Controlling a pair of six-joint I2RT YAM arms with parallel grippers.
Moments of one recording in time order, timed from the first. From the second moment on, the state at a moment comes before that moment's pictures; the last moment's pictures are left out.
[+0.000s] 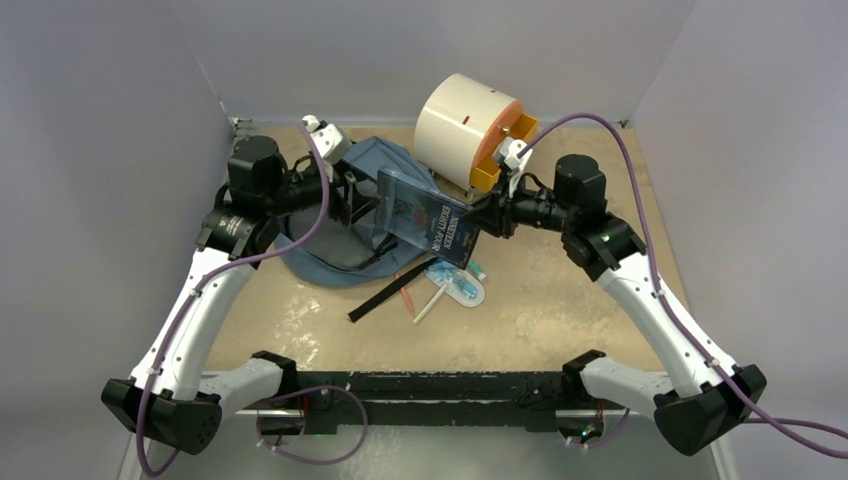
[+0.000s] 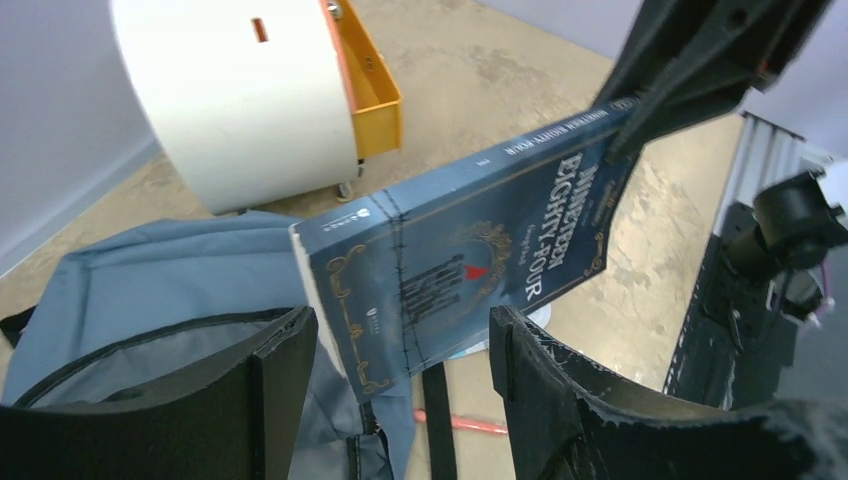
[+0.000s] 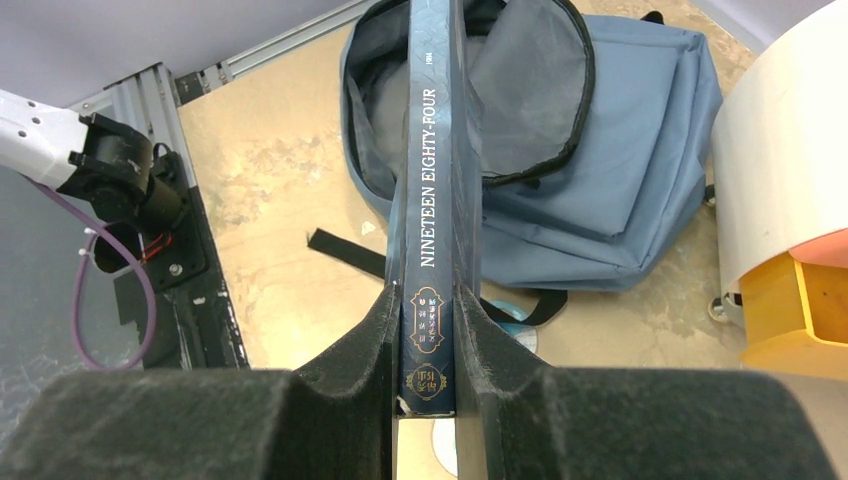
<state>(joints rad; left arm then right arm) -0.30 1.09 1.26 -0.41 0.68 0.10 0.46 1.09 1.14 -0.36 -0.67 -0.03</state>
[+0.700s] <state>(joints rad) -0.30 1.04 1.18 -0.41 0.89 0.26 0.44 1.01 1.16 -0.41 -0.83 -0.07</state>
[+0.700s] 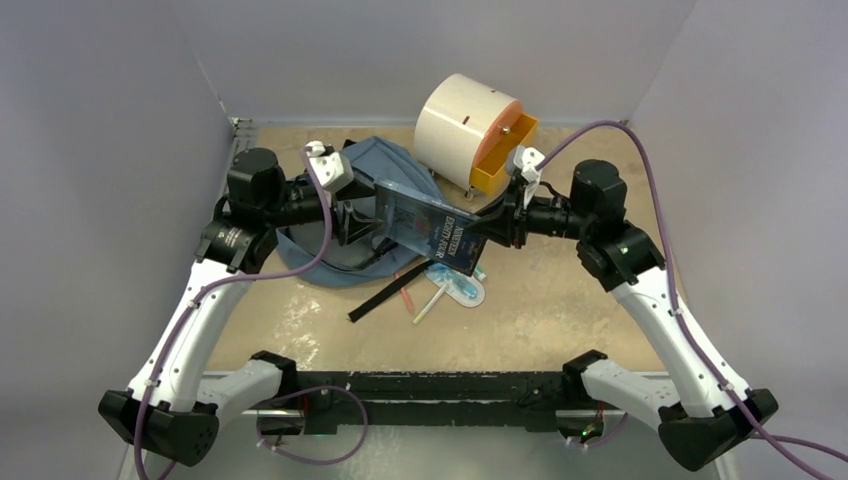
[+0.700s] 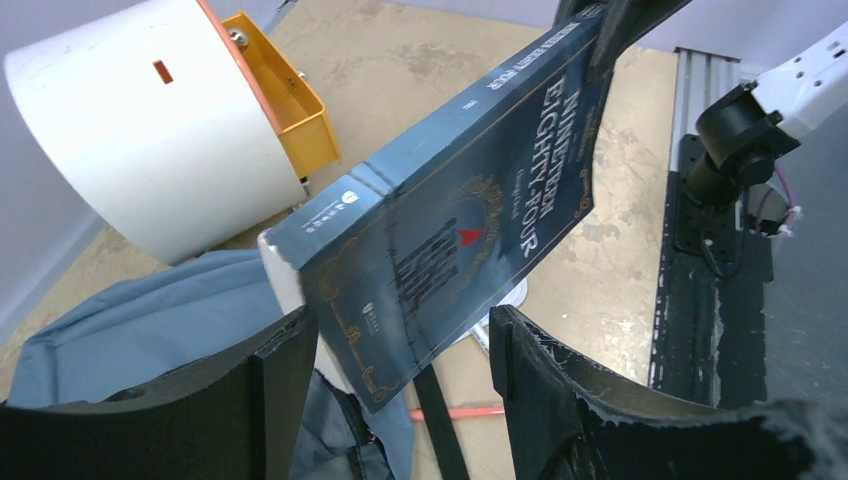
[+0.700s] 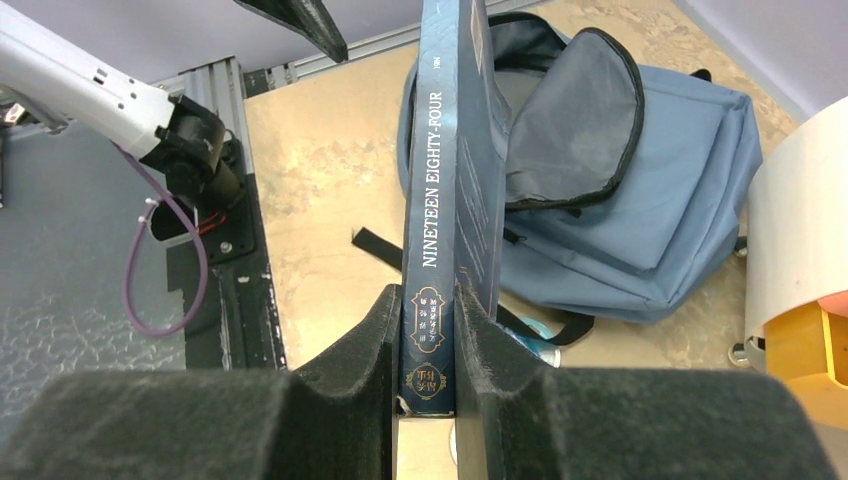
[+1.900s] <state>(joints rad) -0.30 1.14 1.19 -0.30 1.39 0.19 0.45 0.97 1.20 -0.35 -0.96 0.00</state>
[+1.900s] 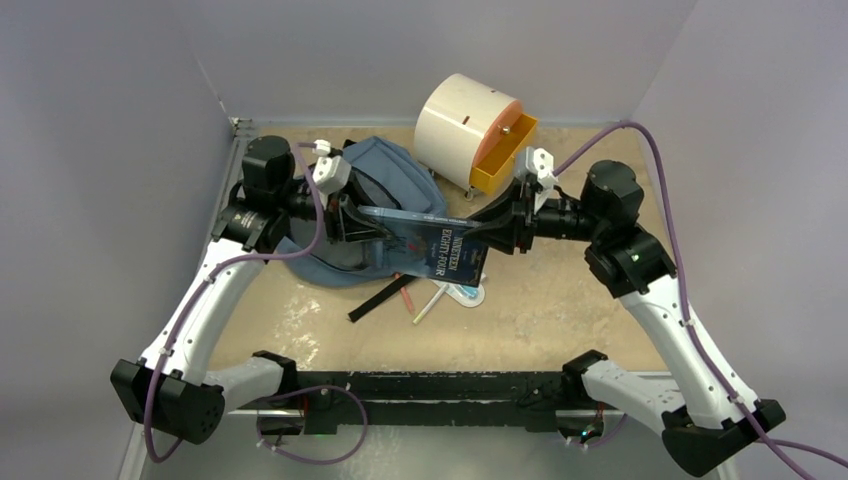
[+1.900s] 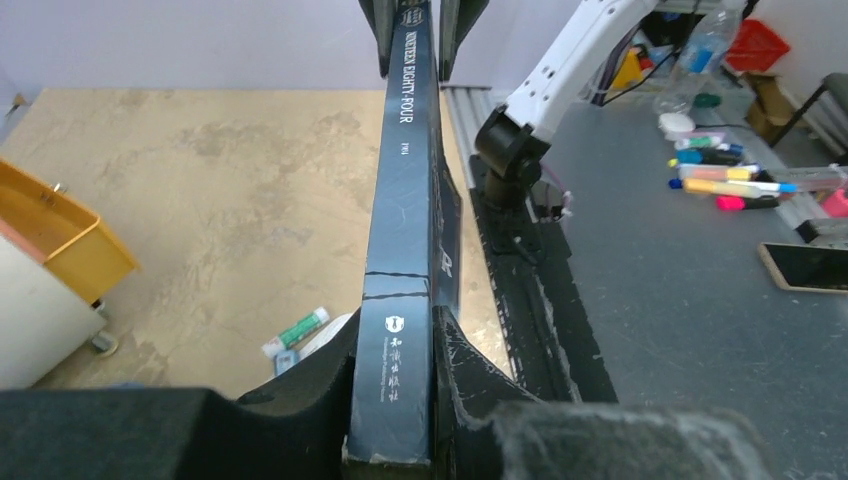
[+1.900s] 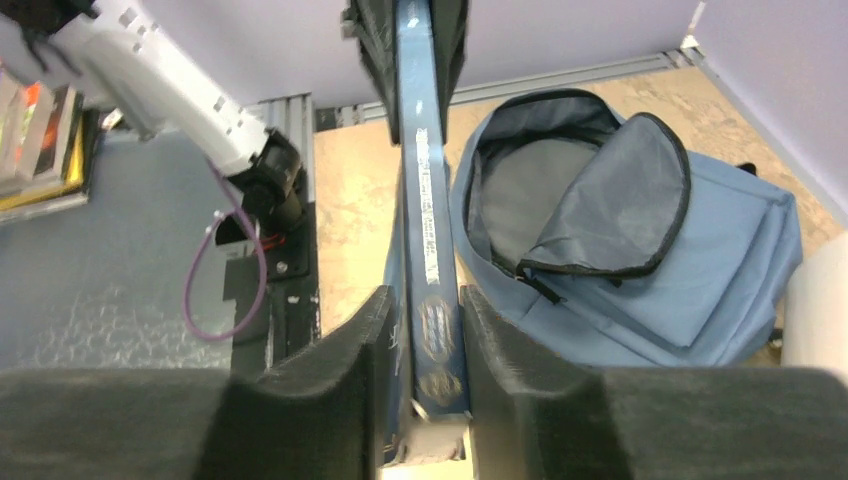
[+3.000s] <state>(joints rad) -0.30 1.26 1.27 -0.52 1.22 0.29 0.67 1.42 1.42 -0.47 -0.80 -0.35</state>
